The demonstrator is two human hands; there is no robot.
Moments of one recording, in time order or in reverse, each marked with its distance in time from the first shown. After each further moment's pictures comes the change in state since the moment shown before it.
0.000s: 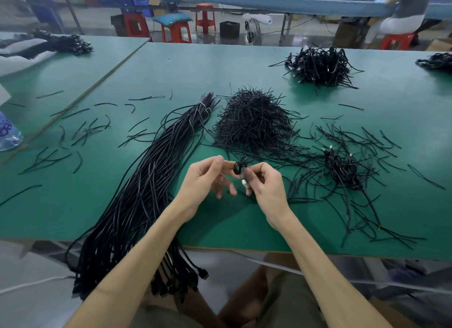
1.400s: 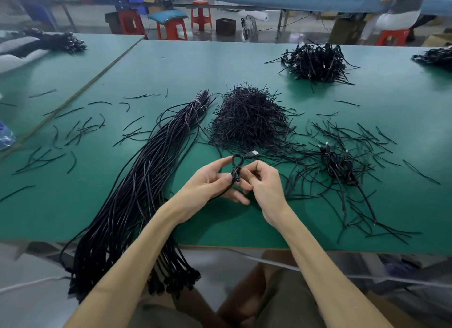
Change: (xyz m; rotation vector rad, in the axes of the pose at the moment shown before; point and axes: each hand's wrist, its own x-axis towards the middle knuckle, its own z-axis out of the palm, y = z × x) left_hand -0.004 0.001 0.000 -0.115 -0.376 -0.066; right_hand -0.004 -0.006 -0.001 0.061 -0.018 0.075
